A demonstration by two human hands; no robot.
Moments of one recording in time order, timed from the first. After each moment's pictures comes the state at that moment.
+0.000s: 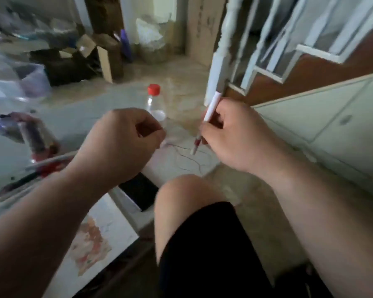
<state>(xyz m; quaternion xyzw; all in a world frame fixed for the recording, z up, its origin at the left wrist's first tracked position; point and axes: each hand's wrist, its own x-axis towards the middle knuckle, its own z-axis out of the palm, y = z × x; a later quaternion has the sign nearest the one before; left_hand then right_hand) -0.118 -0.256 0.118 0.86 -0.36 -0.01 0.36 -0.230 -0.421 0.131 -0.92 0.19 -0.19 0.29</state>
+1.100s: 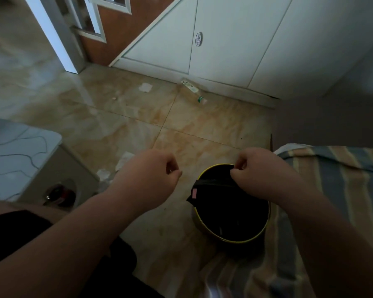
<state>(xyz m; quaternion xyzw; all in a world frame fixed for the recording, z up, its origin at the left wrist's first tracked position) -0.387 -0.483 -0.004 0.71 -0.64 -0.25 0.15 -0.606 -0.551 0.010 -0.76 0.62 0.05 0.19</state>
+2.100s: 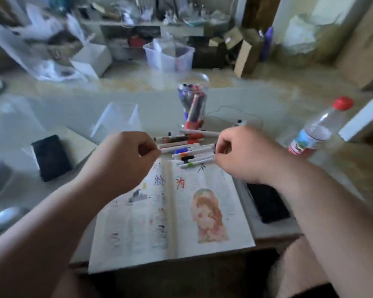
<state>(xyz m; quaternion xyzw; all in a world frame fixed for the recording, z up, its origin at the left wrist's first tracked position) -0.067 -0.012 0.060 0.95 -0.08 0.05 0.28 -0.074 -0.252 0.074 -0.97 -0.02 0.05 0.23</state>
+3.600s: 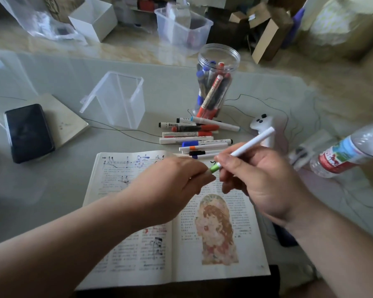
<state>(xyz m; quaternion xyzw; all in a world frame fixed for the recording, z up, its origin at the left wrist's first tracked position) -0.042 -0.041 -0.019 0.90 -0.25 -0.07 0.36 -0.050 -0.237 -0.001 -0.72 0.00 0.11 0.69</state>
